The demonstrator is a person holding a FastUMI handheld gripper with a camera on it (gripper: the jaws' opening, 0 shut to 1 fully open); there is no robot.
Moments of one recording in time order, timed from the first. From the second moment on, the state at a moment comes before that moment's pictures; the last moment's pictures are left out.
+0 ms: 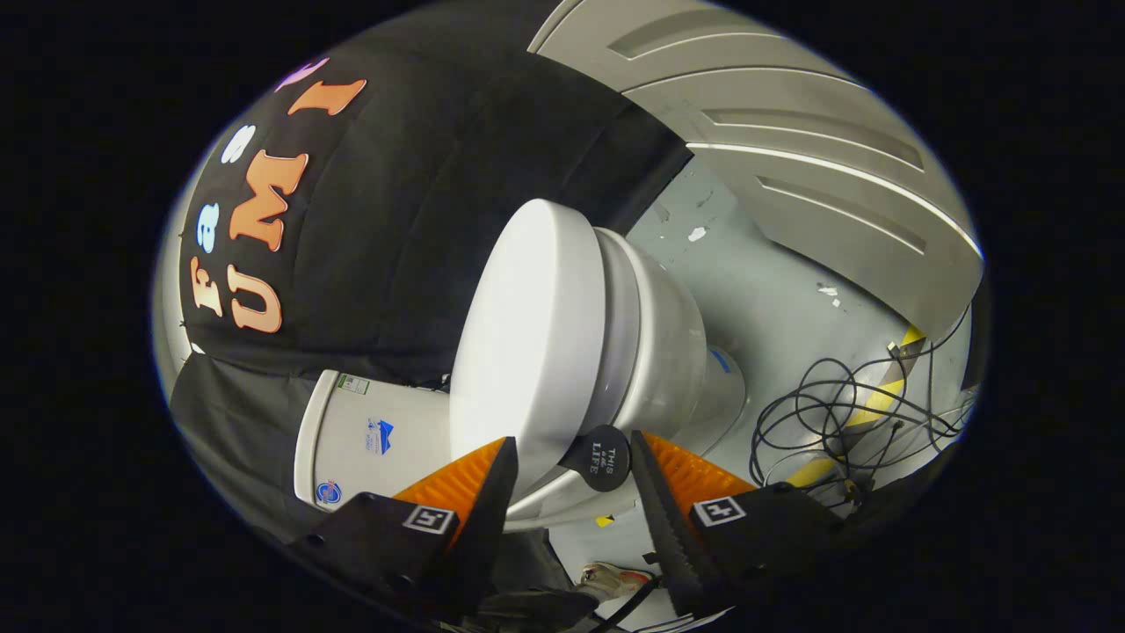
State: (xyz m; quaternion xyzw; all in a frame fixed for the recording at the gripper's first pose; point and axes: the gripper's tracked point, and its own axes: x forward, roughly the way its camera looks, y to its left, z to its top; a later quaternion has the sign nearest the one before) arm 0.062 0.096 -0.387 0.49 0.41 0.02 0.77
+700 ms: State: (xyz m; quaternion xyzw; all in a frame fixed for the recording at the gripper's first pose) arm 0.066 0.101 -0.402 0.51 0.43 0.02 0.75
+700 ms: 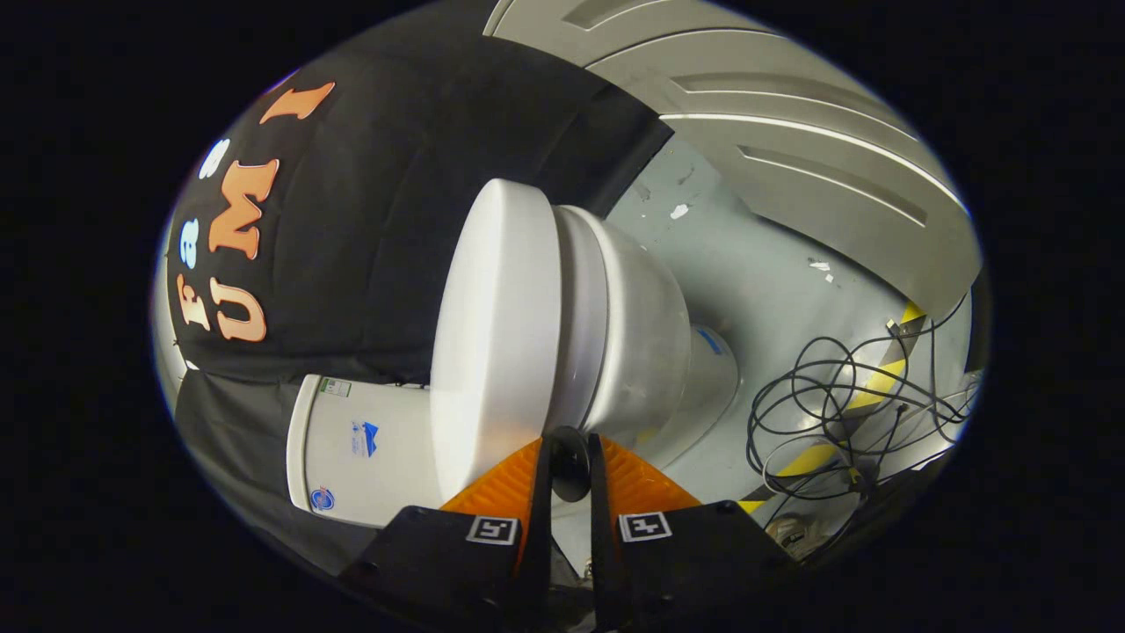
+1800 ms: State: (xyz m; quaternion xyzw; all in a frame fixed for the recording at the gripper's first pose) arm 0.094 0.114 -0.311 0.35 0.32 -0.01 0.88
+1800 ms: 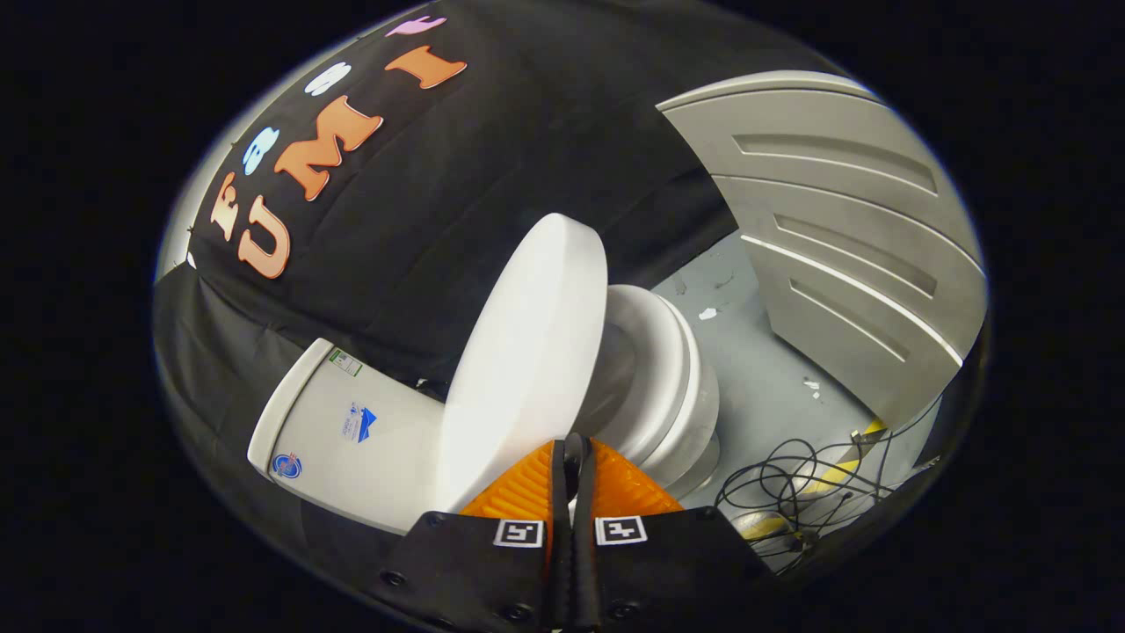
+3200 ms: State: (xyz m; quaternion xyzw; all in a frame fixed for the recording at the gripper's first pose) arm 0.121 0.214 -0.163 0.11 0.25 -0.01 0.96
